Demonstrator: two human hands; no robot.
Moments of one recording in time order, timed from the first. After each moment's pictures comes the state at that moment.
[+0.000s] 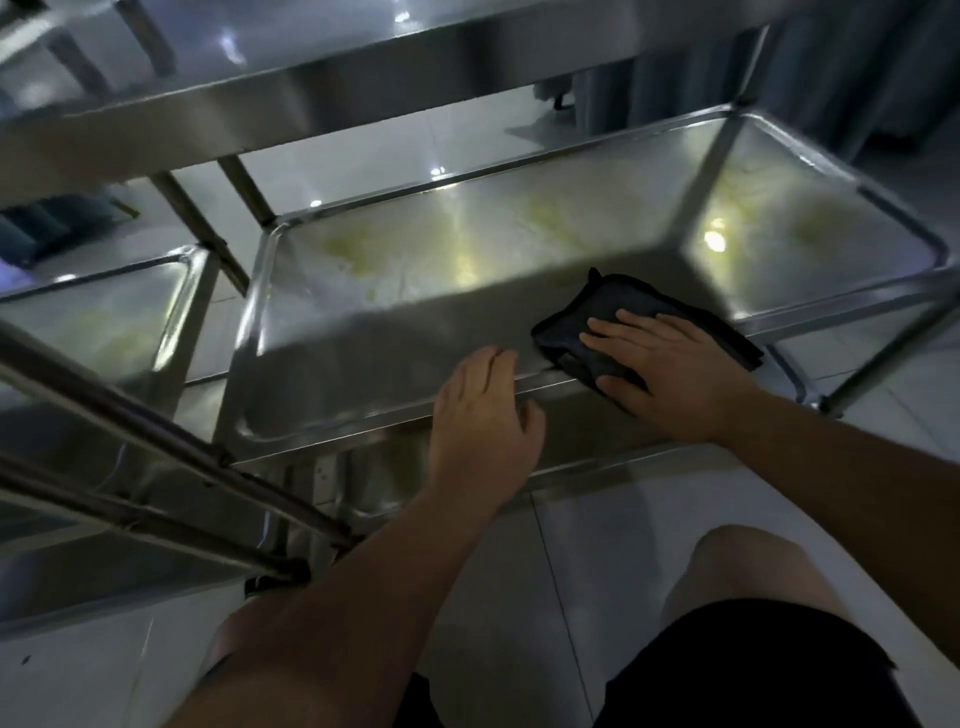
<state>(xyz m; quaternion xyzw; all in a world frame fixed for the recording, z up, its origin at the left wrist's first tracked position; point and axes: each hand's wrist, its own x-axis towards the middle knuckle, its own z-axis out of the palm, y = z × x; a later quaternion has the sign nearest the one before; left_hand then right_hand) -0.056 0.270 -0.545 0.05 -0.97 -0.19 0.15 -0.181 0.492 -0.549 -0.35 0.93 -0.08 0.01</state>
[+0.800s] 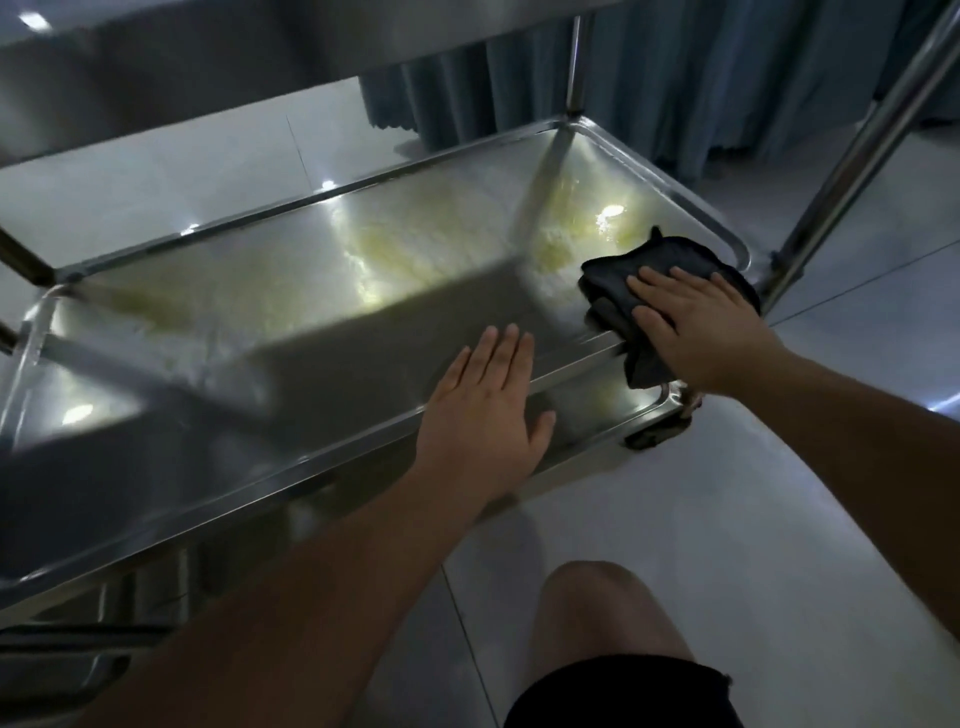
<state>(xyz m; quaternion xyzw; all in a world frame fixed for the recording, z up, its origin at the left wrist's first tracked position) -0.166 0.394 -0.559 -0.14 -0.99 -0.01 0.04 -0.265 0.666 -0.545 -0.11 0.99 -0.08 0.00</state>
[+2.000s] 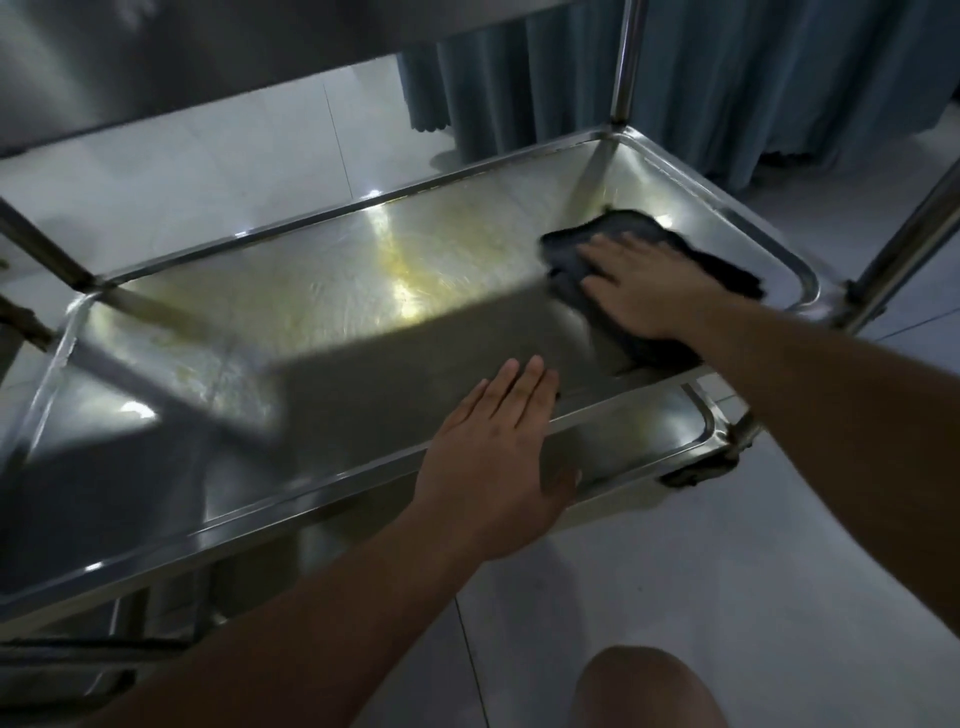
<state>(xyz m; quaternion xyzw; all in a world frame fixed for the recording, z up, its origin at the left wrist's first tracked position) -0.164 0.386 -0.560 -0.15 -0.99 -0.03 0.05 -0.370 0.589 -0.533 -0.19 0.98 -0.07 0.04</state>
